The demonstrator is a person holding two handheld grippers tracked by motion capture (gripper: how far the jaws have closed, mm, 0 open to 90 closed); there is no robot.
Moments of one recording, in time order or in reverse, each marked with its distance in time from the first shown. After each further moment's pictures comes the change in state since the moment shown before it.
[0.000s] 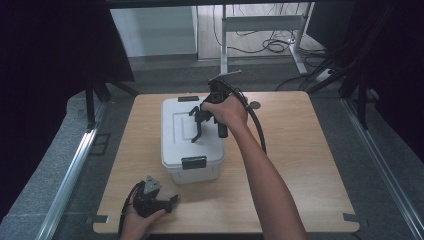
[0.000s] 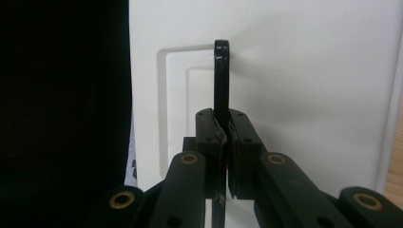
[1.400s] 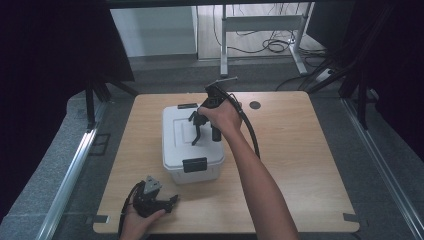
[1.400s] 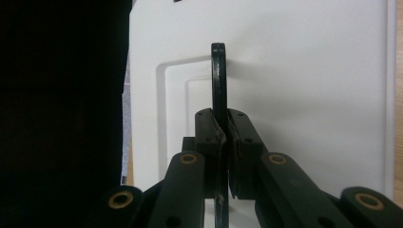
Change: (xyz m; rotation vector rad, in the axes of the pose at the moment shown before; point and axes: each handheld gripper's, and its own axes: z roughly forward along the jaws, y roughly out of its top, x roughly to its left) left arm 0.000 0.000 0.000 0.002 0.000 0.002; right arm -0.007 0.001 0.026 -0.017 -0.038 0.058
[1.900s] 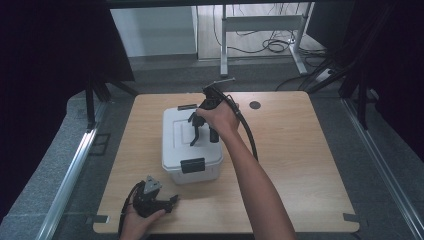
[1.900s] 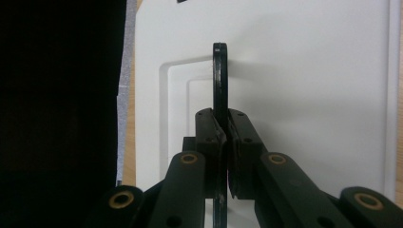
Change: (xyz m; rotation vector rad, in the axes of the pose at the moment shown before) left arm 0.000 0.000 0.000 0.000 -0.001 0.002; right arm 0.003 -0.002 0.008 -0.014 -0.030 -0.003
